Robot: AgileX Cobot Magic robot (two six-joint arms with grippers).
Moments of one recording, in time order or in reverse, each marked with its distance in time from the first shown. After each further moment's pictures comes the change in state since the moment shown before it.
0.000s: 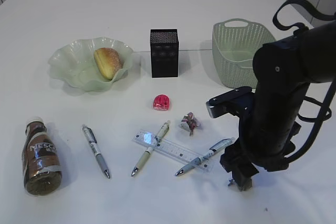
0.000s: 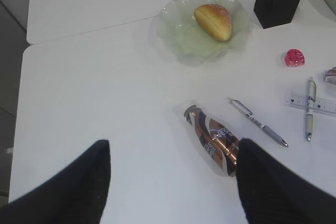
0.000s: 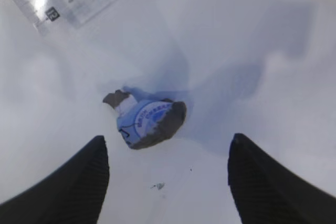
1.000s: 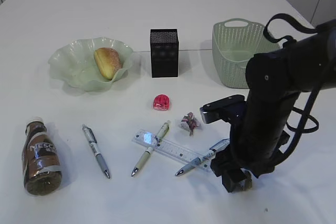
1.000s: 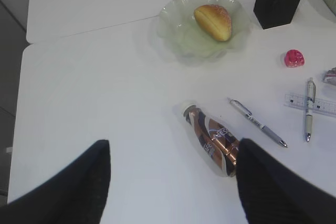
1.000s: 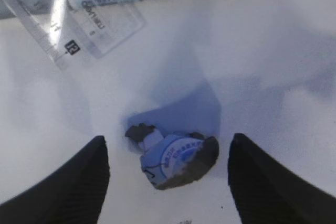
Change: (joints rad) left arm 0.000 0.000 0.000 0.000 0.000 -0.005; right arm 0.000 0.064 -0.002 0.087 -0.075 -0.029
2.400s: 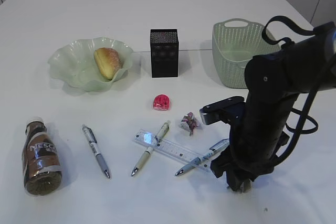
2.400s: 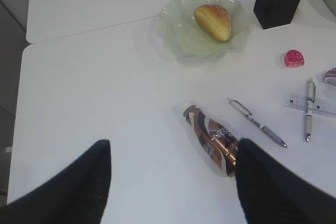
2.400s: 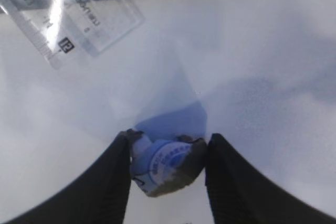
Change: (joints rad) left arm 0.000 0.000 0.000 0.000 0.000 -0.008; right arm 0.000 0.013 0.000 0.000 0.001 -0.007
